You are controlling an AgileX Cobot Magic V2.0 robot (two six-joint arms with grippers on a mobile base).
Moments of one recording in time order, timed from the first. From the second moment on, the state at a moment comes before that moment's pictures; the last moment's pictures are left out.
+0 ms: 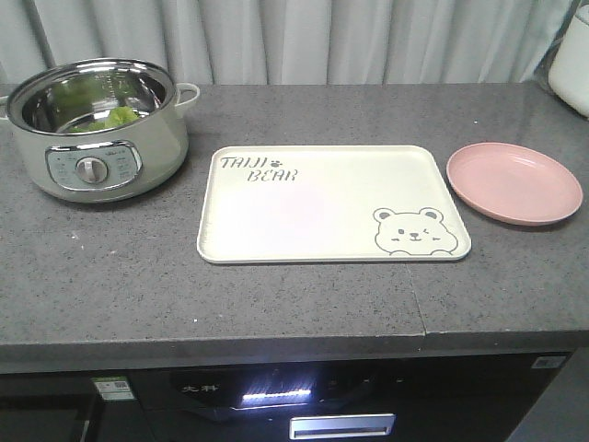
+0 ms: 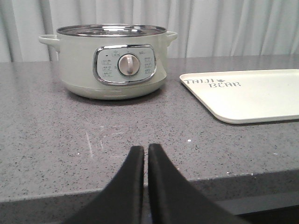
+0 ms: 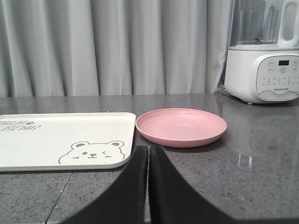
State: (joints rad) left arm -0.10 -0.01 0.03 -0.07 0.14 0.02; right arm -0.01 -0.01 0.03 -0.17 0.00 0.19
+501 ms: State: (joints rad) left arm -0.10 -0.01 0.03 -0.07 0.14 0.02; right arm -0.01 -0.01 0.03 -0.17 0.00 0.19
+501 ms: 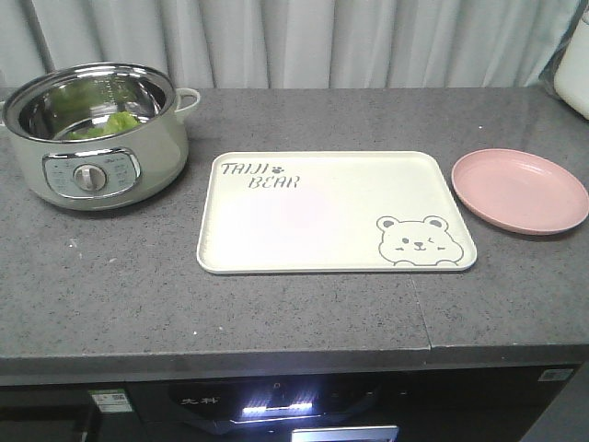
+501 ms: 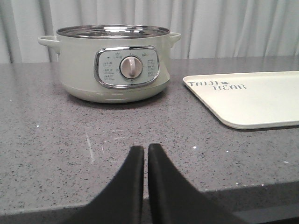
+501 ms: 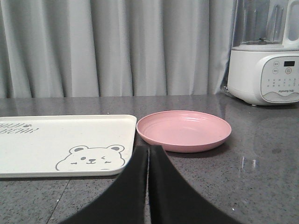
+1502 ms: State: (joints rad) left arm -0.10 -0.01 0.03 -0.07 0.14 0.02; right arm -0.01 -0.01 0.03 -0.17 0.00 0.19
